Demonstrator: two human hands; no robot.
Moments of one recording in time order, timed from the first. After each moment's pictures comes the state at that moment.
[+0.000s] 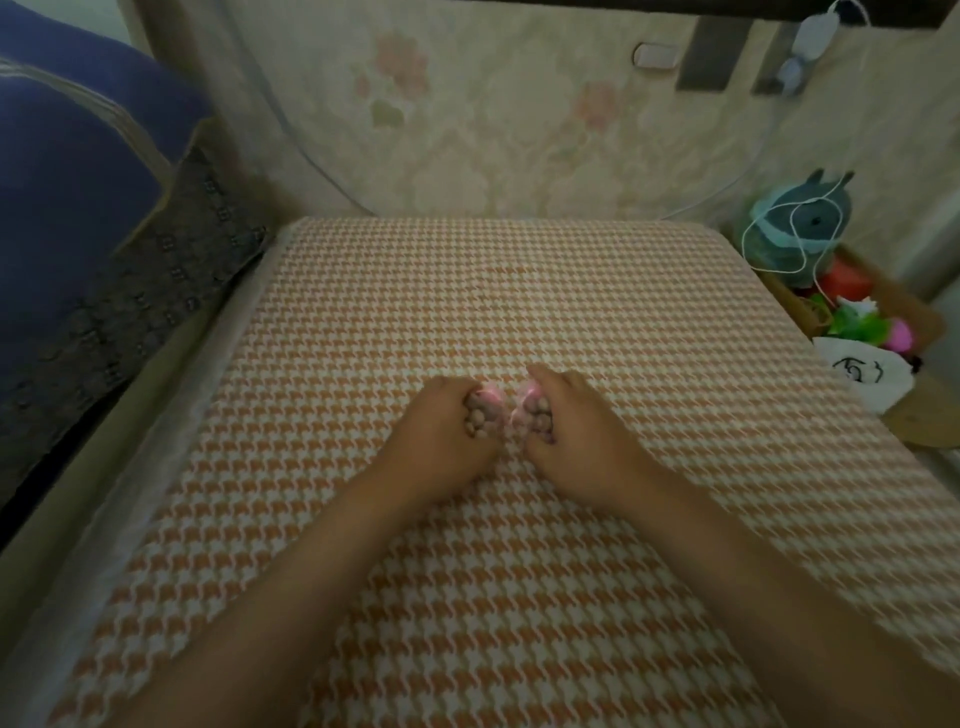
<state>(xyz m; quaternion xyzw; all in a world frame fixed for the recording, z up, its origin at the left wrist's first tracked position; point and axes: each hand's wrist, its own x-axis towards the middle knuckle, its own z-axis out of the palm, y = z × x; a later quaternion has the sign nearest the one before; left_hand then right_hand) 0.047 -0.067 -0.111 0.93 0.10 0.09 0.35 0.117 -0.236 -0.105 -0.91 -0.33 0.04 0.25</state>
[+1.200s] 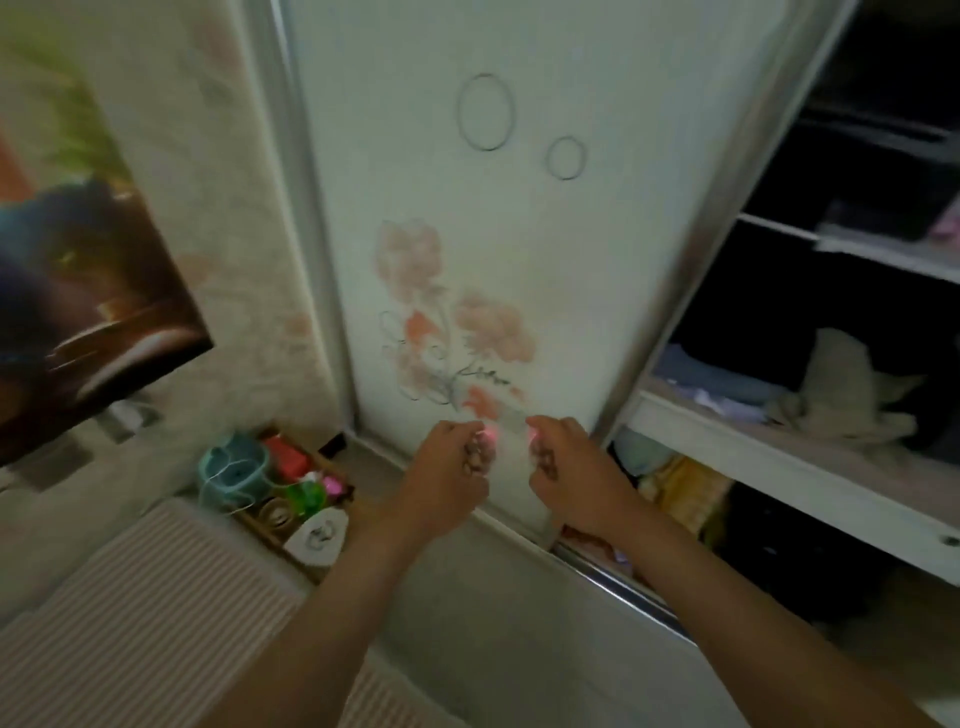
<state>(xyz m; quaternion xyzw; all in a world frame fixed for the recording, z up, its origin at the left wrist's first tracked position) 0.205 -0.676 0.469 0.83 -0.33 -0.16 0.42 0.101 -0.847 0.479 -0.95 0.14 -0.03 0.28</state>
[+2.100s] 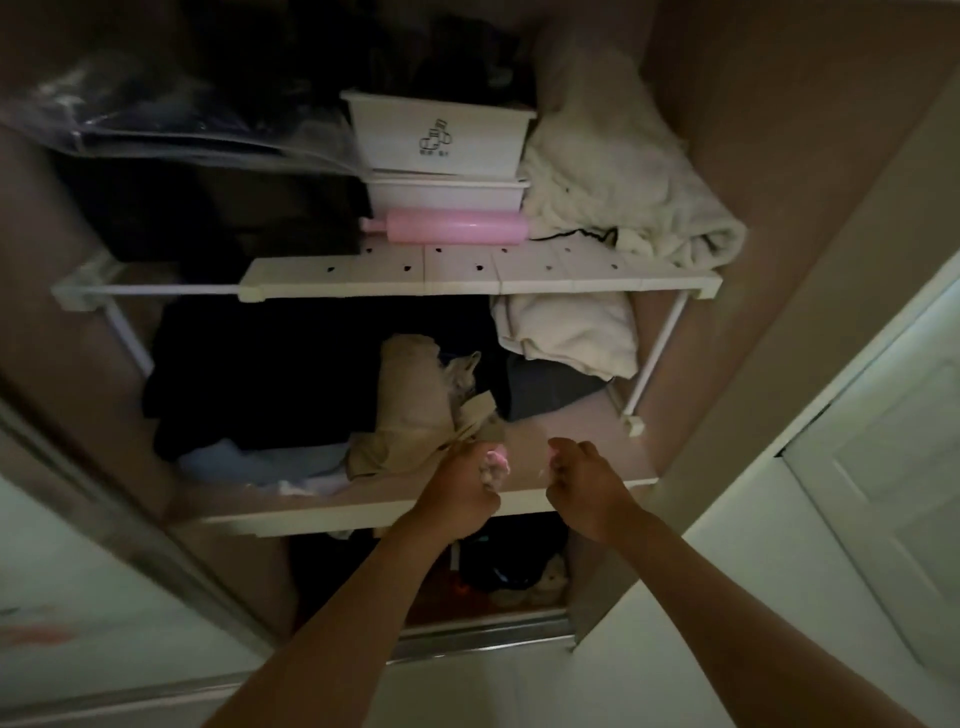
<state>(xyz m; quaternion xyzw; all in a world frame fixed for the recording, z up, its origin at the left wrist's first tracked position) -0.053 -1.248 0.457 0.69 -0.60 -0.29 0.29 -0.237 -1.318 0.460 -0.80 0.53 -0.07 0.25</state>
